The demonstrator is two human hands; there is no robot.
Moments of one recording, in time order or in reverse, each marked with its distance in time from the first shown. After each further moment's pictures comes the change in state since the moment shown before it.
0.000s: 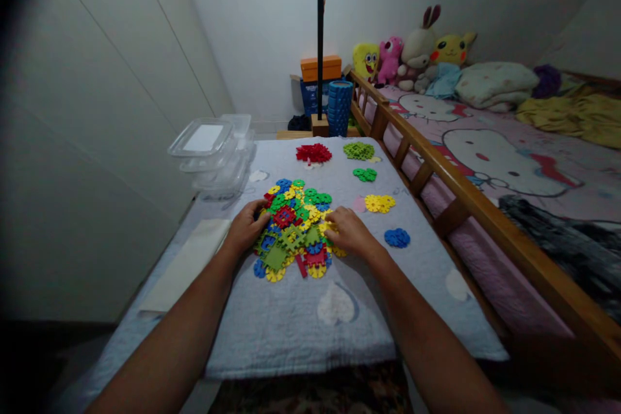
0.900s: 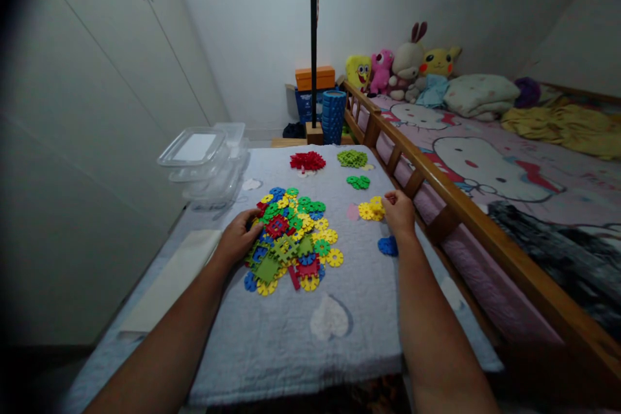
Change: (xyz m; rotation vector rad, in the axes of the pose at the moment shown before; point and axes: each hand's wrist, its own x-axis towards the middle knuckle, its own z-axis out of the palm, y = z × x) left_hand 0.003 -0.001 -0.001 0.011 -0.011 -0.005; right_hand -0.006 0.122 -0.055 0.250 0.761 0.615
